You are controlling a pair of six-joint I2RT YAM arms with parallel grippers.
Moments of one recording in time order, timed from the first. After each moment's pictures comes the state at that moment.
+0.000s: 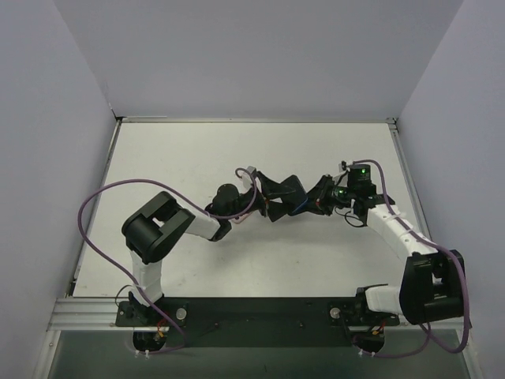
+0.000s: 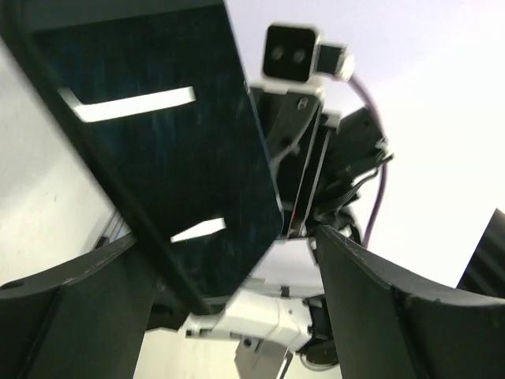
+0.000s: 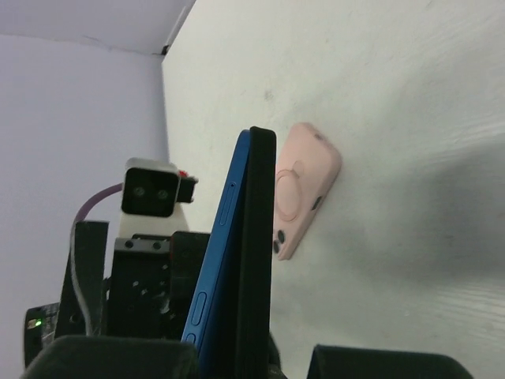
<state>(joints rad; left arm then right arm) -0.75 1.93 0.81 1.17 0.43 -1.82 0.16 1.31 0.70 -0.12 -0.79 0.88</state>
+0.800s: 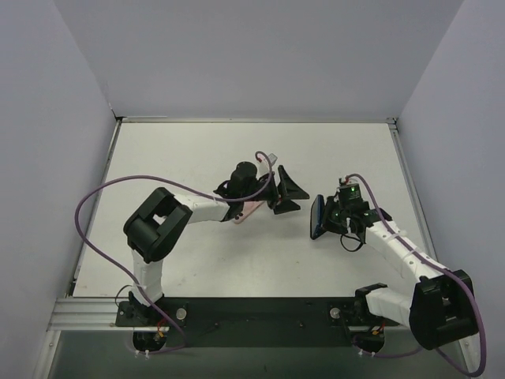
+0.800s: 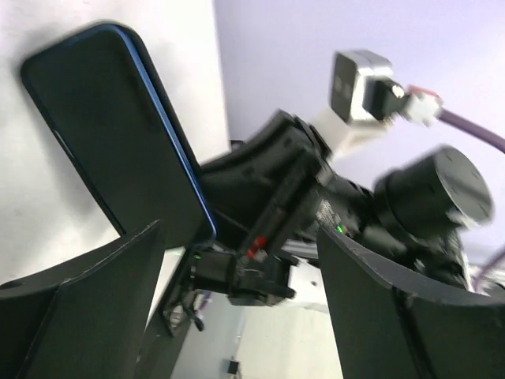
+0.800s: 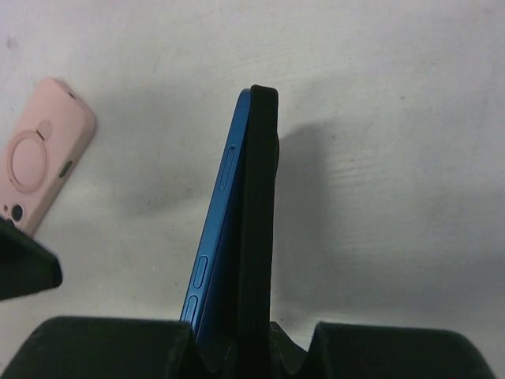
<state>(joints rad) -0.75 1.93 1.07 0.72 0.64 -1.40 0.25 1.14 0.62 -0.41 -0.09 0.50</state>
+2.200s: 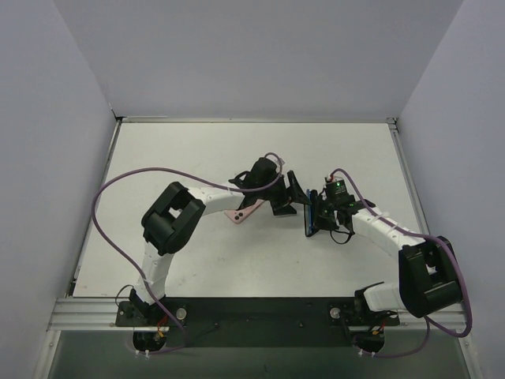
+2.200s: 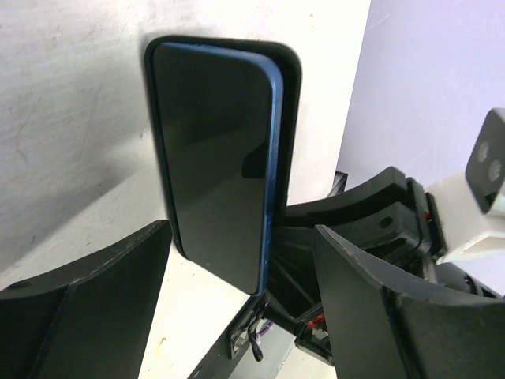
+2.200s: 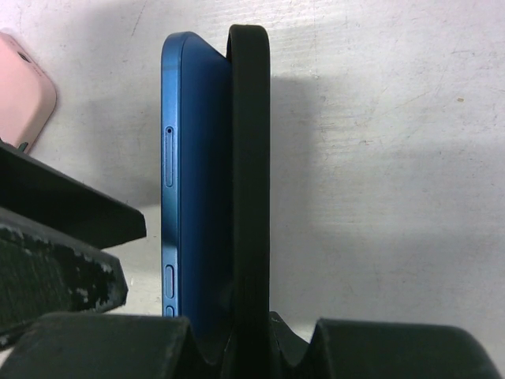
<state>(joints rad) -0.78 2.09 1.36 0.12 0.47 -1.15 0.34 1.36 0.66 -0.33 -0.05 0.45</state>
